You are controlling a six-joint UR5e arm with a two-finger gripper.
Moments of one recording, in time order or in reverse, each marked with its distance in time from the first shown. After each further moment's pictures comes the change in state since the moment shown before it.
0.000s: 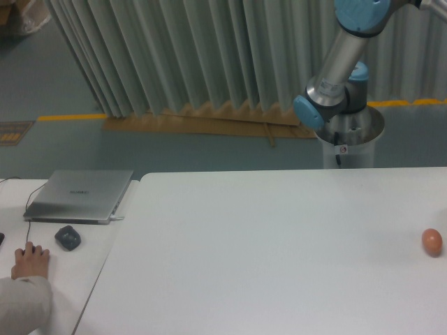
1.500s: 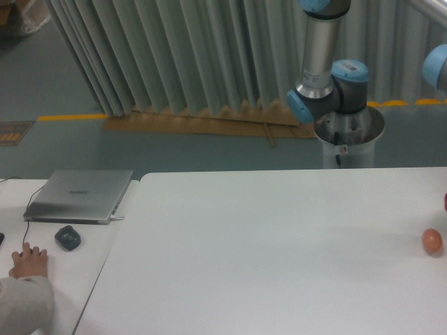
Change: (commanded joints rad) arm -0.328 0.150 0.041 -0.282 -0.026 -0.722
